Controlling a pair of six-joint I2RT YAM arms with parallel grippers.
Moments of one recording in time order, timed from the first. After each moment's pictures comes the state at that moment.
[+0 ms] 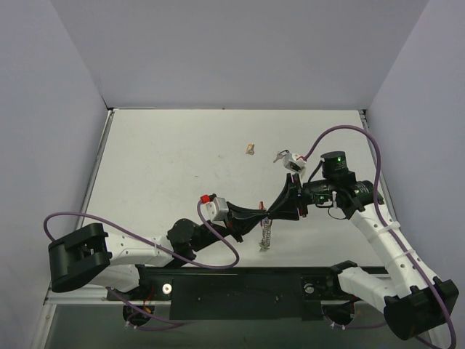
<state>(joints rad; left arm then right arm) -1.21 1.31 0.43 1.26 -0.02 -0.25 0.33 1.01 0.93 -0.68 -1.19 -0.26</state>
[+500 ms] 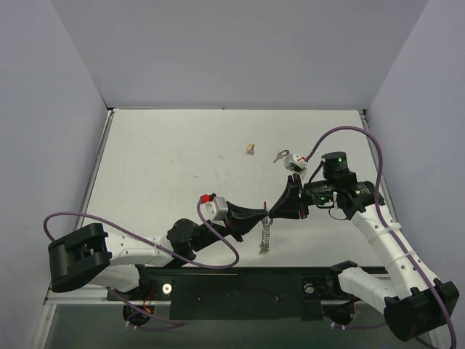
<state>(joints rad) -1.21 1.31 0.43 1.26 -0.03 -0.25 0.32 1.01 0.93 -0.68 -1.20 -0.27</state>
